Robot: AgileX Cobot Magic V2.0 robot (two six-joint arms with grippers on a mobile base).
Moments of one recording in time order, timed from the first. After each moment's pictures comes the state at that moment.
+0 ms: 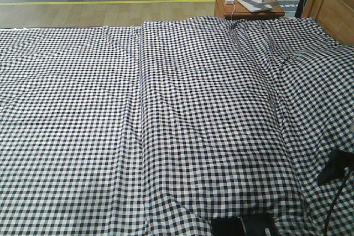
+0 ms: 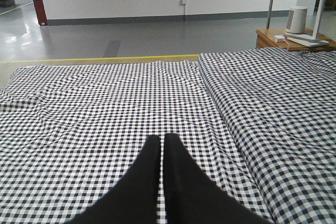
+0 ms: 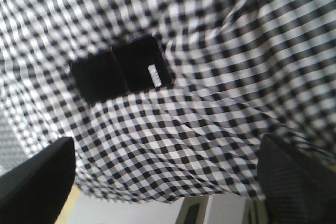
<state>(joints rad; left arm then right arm) 0.06 -0.02 0.03 -0.04 0.19 0.06 -0.50 1.96 -1.02 0.45 0.91 -0.52</state>
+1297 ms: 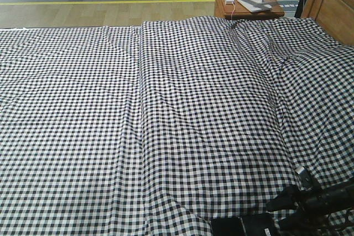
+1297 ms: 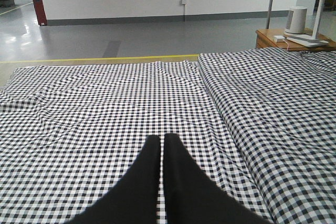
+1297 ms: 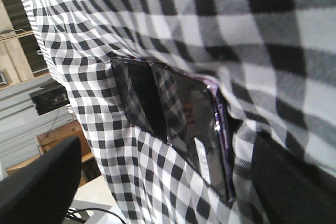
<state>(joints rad) 0.06 -0.02 0.03 -0.04 0.19 0.06 -0.50 2.85 -1.46 0.90 1.15 -1.10</state>
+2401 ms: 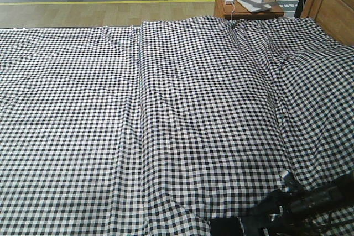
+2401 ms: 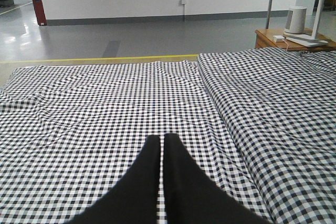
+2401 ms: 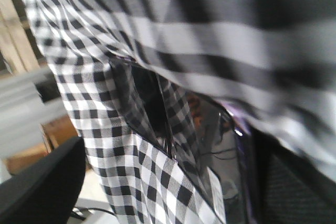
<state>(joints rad) 0.06 -0.02 0.03 -0.04 0.19 0.06 -0.41 2.90 -1.46 0.95 1.15 -1.11</state>
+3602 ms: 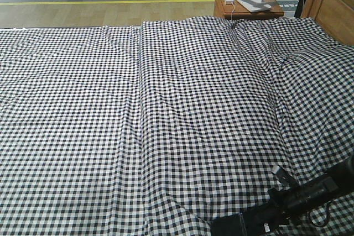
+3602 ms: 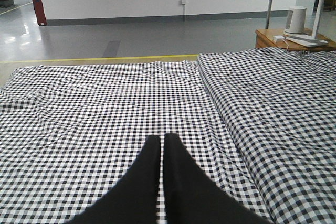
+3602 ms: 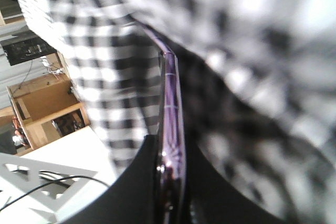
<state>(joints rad) 0.06 -0.02 0.03 -0.04 0.19 0.06 -0.33 2.77 -1.37 0.89 1.13 -1.12</state>
